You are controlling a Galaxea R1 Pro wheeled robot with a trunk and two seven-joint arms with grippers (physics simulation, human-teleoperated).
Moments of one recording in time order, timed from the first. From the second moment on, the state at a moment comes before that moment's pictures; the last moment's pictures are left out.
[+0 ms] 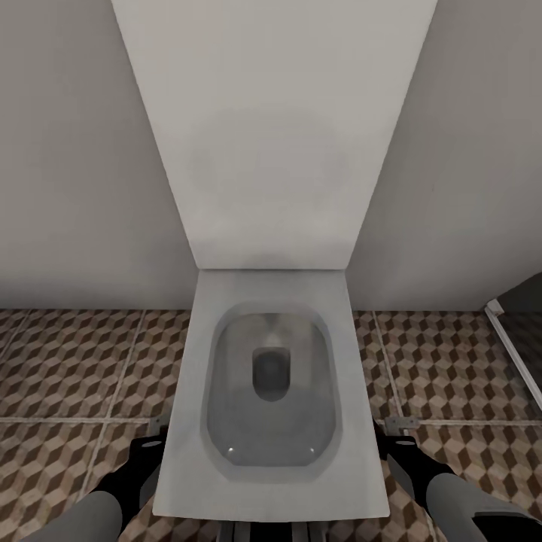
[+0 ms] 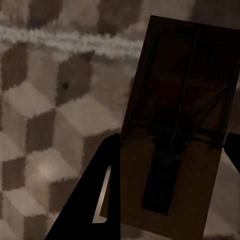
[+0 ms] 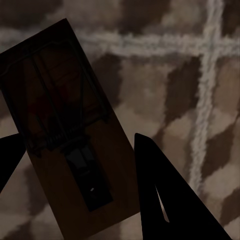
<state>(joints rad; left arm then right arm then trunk) -0.62 0.07 -0.32 -0.39 0.40 0.16 0.46 -0.73 -0.09 0.02 -0.13 0.00 0.10 -0.17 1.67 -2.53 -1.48</state>
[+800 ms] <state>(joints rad) -0.62 0.07 -0.32 -0.39 0.40 0.16 0.46 -0.73 -0.09 0.02 -0.13 0.00 0.10 -0.17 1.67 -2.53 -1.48</state>
